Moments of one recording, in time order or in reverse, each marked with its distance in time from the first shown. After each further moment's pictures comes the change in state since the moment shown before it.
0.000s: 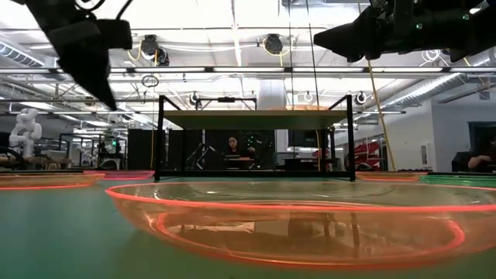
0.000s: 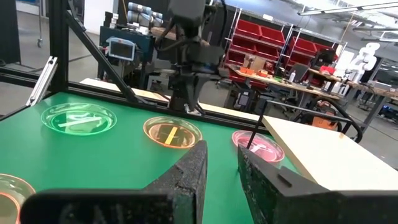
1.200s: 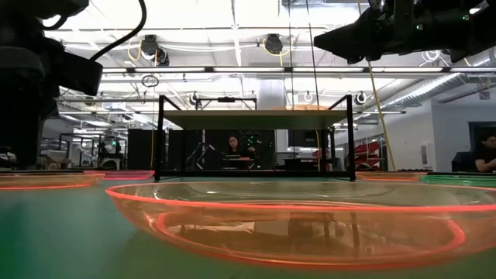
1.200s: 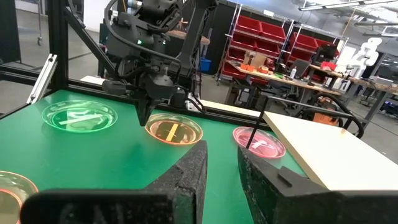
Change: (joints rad) left arm -0.332 0.316 -0.037 0.036 0.168 -0.516; right arm 0.000 0.000 0.001 -0.015 0.003 0.011
